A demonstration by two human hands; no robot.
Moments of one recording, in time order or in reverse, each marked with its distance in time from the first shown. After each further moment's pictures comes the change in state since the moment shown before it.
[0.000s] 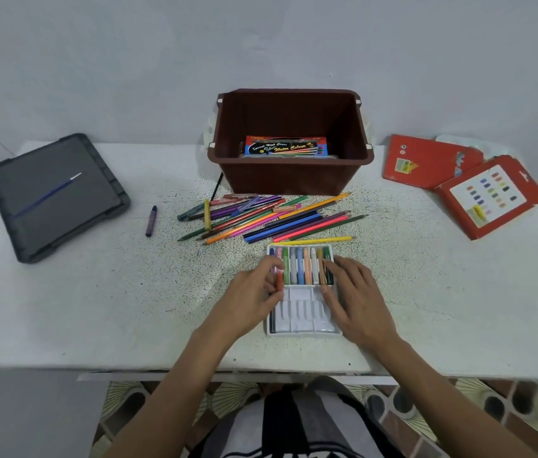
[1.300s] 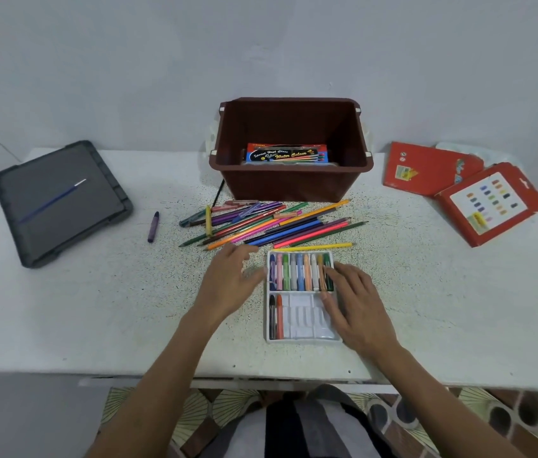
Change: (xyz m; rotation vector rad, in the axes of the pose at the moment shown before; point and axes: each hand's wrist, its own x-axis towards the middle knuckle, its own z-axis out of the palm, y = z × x) left_hand 0.021 -0.020 -0.022 0.113 0.162 -0.172; right_hand -0.002 0.001 0.000 0.016 0.029 -0.017
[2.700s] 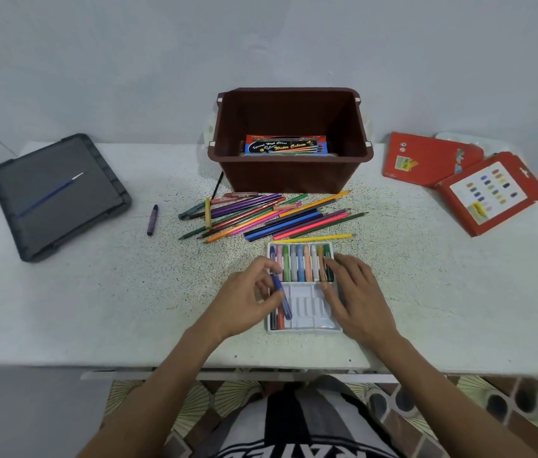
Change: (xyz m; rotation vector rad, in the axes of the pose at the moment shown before) left_hand -0.034 0.006 0.012 -0.240 -0.187 0.177; right_hand 0.001 -0.001 0.000 -0.010 -0.022 0.025
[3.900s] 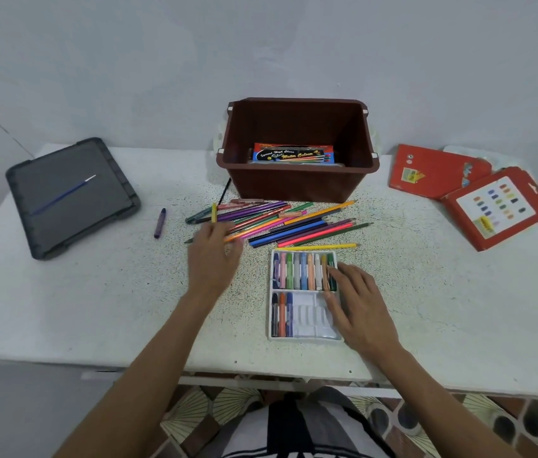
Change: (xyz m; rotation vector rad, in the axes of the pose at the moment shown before) left_hand 0.052 -0.045 -0.033 0.370 0.583 -0.129; right_hand -0.002 0.000 0.000 0.018 -0.042 0.021
